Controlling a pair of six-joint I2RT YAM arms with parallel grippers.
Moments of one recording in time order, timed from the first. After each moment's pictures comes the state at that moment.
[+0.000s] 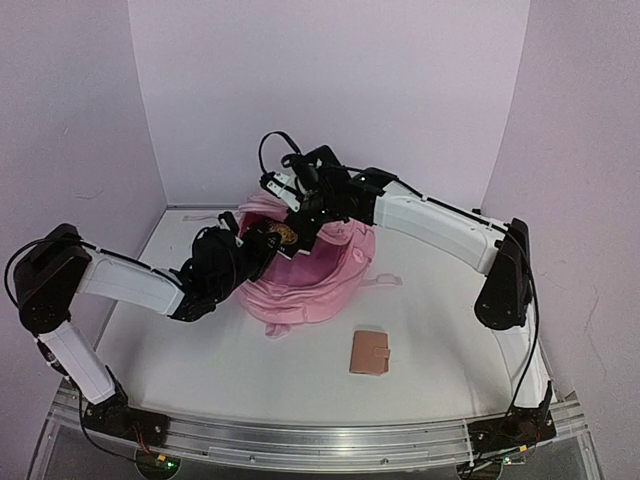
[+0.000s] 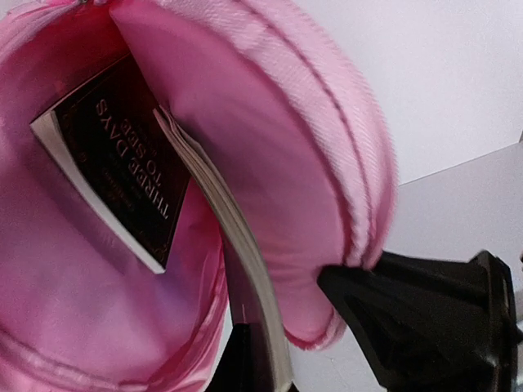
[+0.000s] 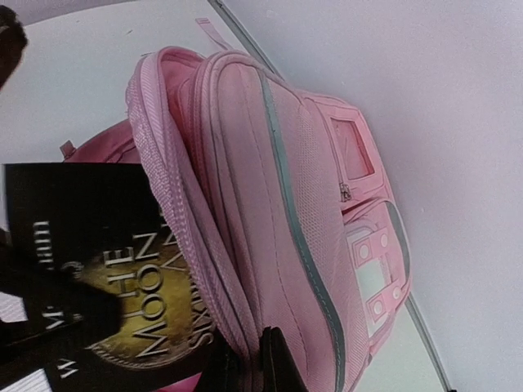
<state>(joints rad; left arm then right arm) -0.81 1.62 0.75 0.78 -0.26 -1.20 0.92 2.23 2.25 -0.68 0.28 -0.39</state>
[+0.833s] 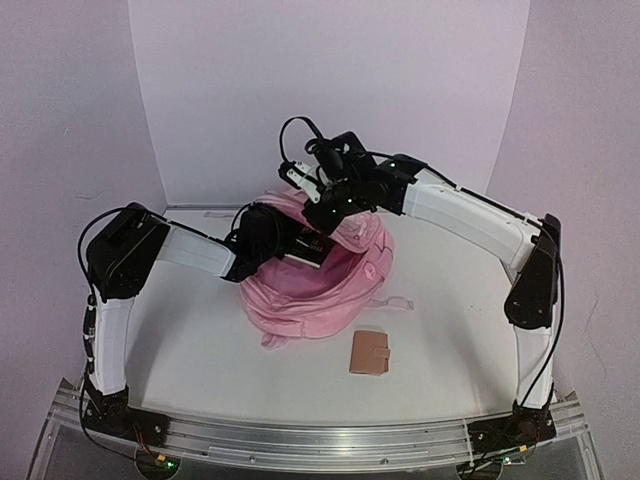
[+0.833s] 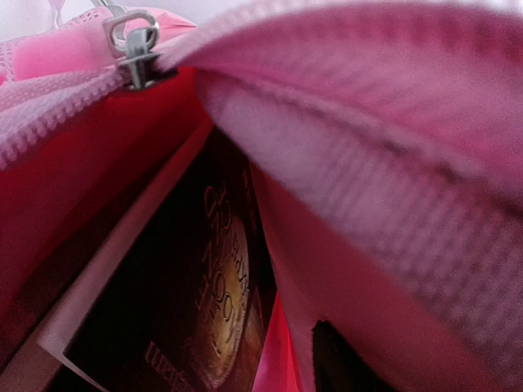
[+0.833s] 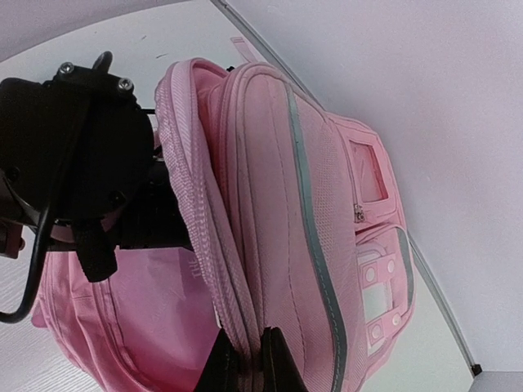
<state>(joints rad) -0.69 2.12 1.30 0.61 -0.18 -1.29 0.90 2.07 2.12 -0.75 0.21 -0.29</state>
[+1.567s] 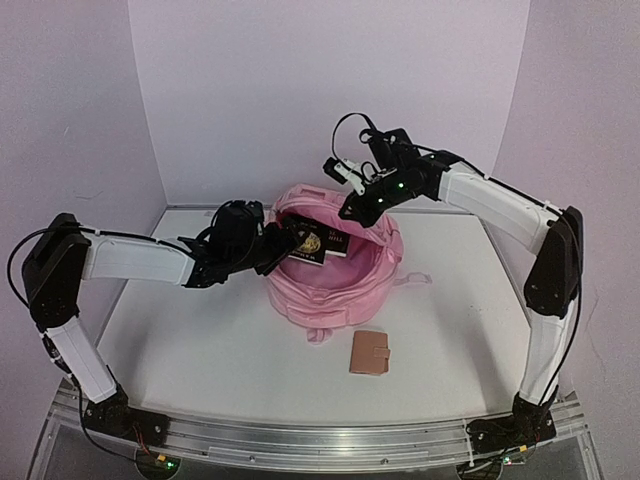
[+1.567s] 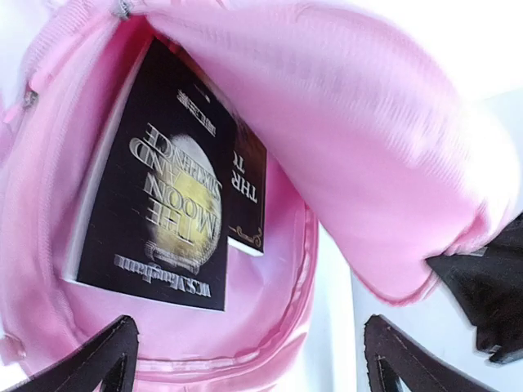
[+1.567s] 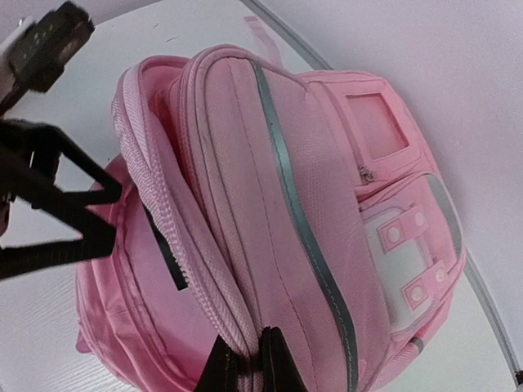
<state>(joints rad) -0.78 1.70 1.05 0.27 -0.06 -1.07 0.66 1.98 1.95 -0.73 -0.15 -0.35</state>
